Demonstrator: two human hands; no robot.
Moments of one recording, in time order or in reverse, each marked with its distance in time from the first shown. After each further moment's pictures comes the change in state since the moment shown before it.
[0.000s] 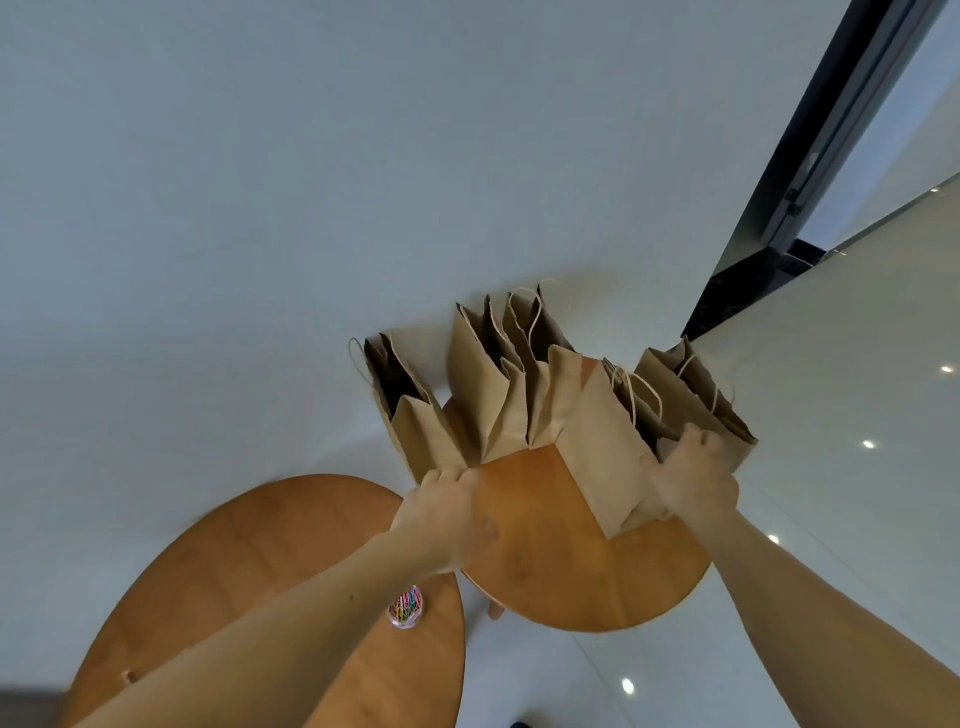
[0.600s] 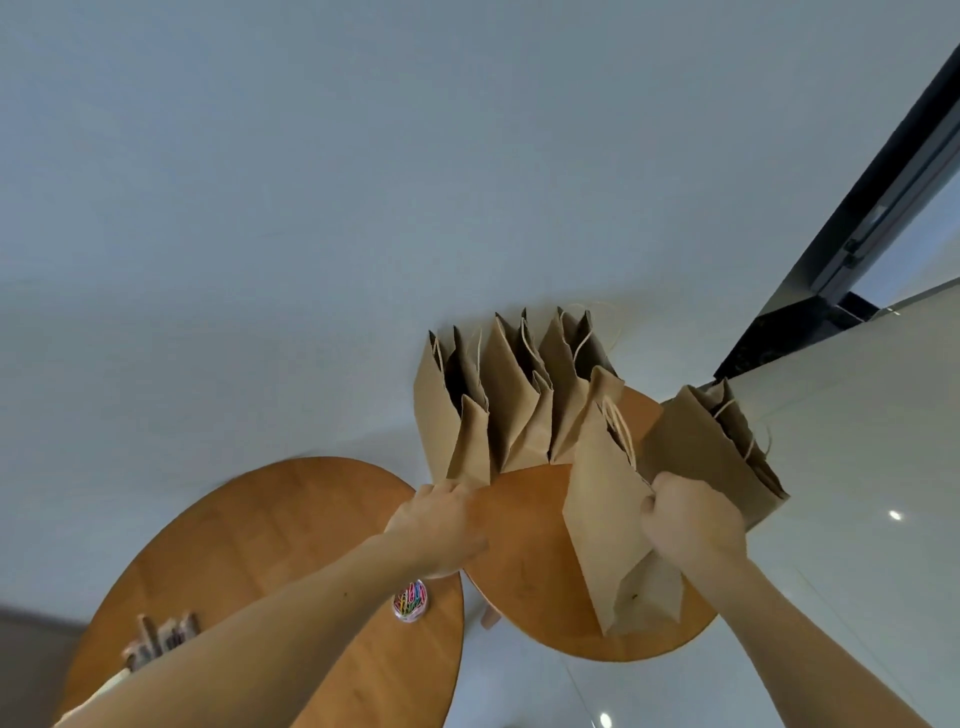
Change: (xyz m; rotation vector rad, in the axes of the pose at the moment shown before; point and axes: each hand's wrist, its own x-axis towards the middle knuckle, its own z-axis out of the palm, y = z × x) left_hand -0.012 -0.043 0.012 -0.129 0.018 -0.114; right_hand -0.065 -0.048 -0.048 -0.323 -0.061 -0.363
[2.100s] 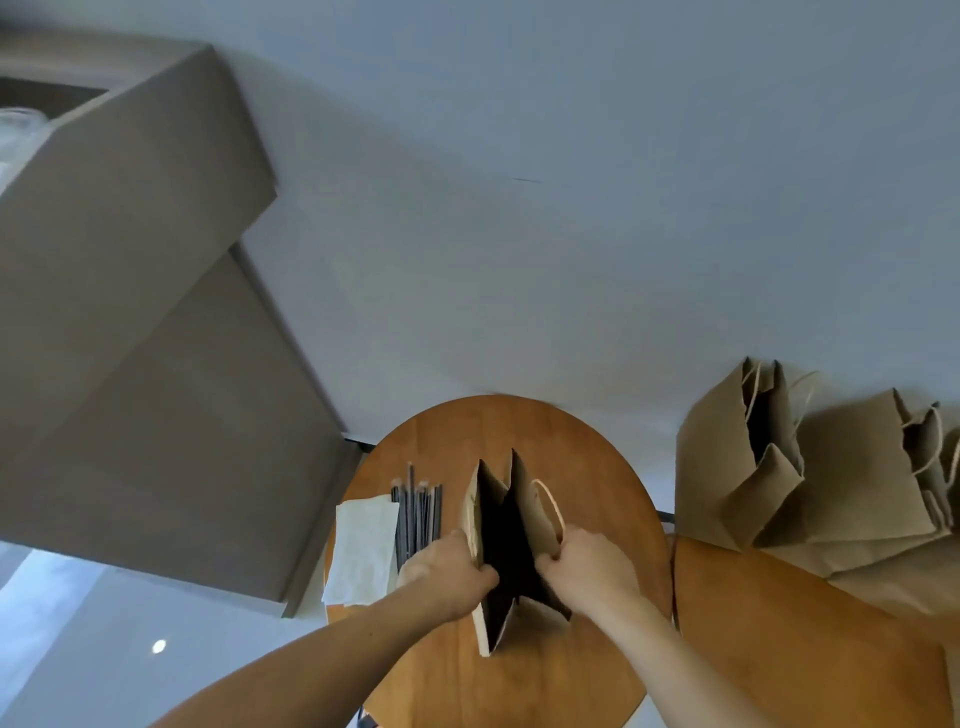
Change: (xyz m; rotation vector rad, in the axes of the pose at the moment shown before) left_hand -0.157 -0.231 0.072 -0.537 0.069 -0.810; right_hand -0.110 -0.347 0.106 0.082 -0.519 -0.723
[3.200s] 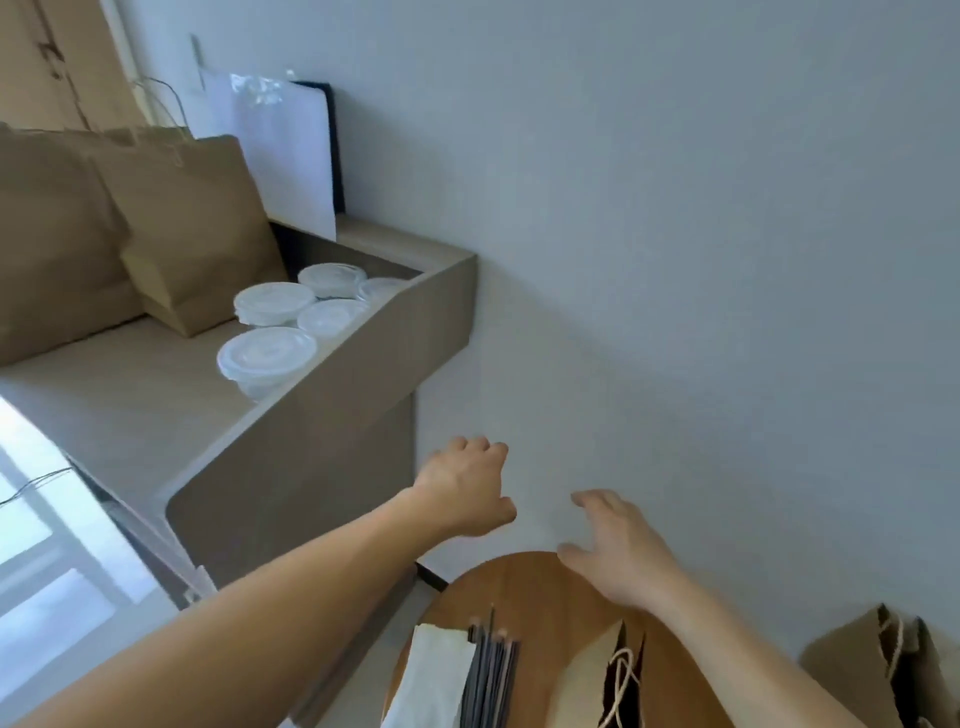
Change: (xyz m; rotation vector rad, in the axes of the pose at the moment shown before) left_hand -0.060 -0.058 -0.259 0.266 0.585 0.194; right_hand -0.006 -0.210 -0.125 -0.238 0.164 -0.530
